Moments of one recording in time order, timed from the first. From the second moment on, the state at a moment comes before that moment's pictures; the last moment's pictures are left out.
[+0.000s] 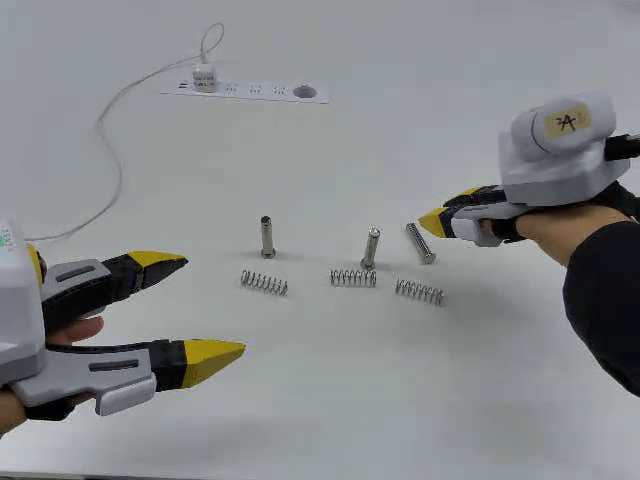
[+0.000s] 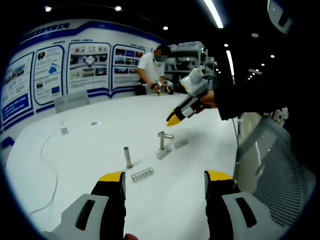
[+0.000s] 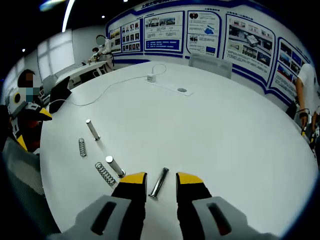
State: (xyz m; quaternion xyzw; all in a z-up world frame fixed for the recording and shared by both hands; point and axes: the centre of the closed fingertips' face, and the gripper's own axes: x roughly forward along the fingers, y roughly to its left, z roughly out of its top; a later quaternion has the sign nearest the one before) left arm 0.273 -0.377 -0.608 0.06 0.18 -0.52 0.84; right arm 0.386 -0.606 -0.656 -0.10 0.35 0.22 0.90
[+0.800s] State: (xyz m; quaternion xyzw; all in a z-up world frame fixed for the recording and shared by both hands) left arm 0.276 -0.372 -0.611 0.06 0.18 -0.51 0.84; right arm 0.409 -0.601 -0.695 -0.10 0.43 0.17 0.88
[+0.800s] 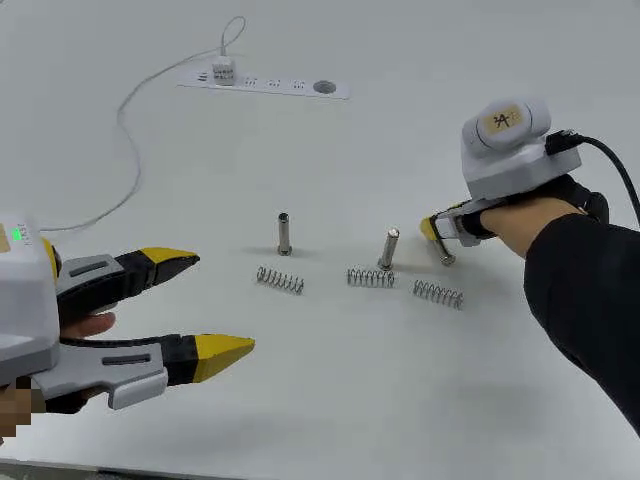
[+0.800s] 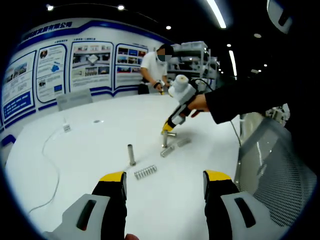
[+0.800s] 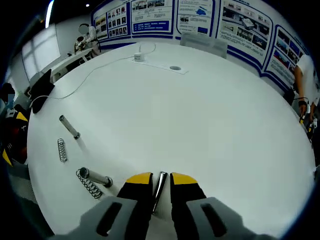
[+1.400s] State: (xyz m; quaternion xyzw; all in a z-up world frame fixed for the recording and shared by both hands) left arm 0.278 -0.368 -0.612 0.05 0.18 -0.50 0.84; right arm 0.407 -0.604 -0.704 -0.09 0.45 0.17 0.87
